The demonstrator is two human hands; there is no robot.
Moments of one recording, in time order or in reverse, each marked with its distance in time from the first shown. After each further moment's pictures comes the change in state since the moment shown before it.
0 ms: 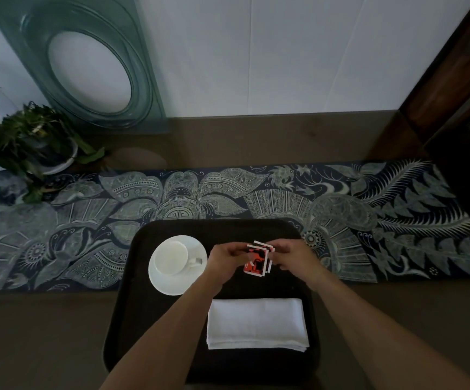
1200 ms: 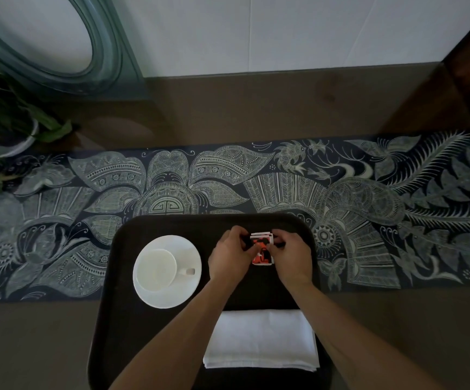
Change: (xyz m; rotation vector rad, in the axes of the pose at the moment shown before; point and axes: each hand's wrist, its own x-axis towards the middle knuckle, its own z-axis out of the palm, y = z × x) left_hand 0.059 -0.008 0.021 0.627 0.237 -0.001; right_hand 0.062 0.023 0.039 -0.268 0.412 0.088
